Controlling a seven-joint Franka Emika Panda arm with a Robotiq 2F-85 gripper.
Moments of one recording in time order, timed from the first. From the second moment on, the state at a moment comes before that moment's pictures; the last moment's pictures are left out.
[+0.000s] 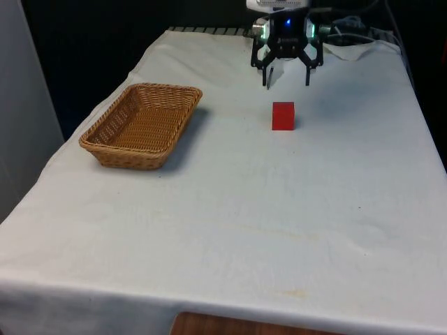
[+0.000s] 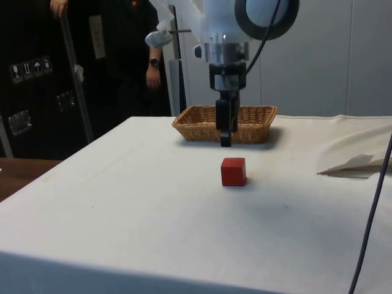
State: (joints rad) arm 0.05 -0.04 -0.02 -2.67 0.00 2.68 -0.05
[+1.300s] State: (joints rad) arm 0.04 0.19 -0.03 -2.68 0.00 2.91 -0.06
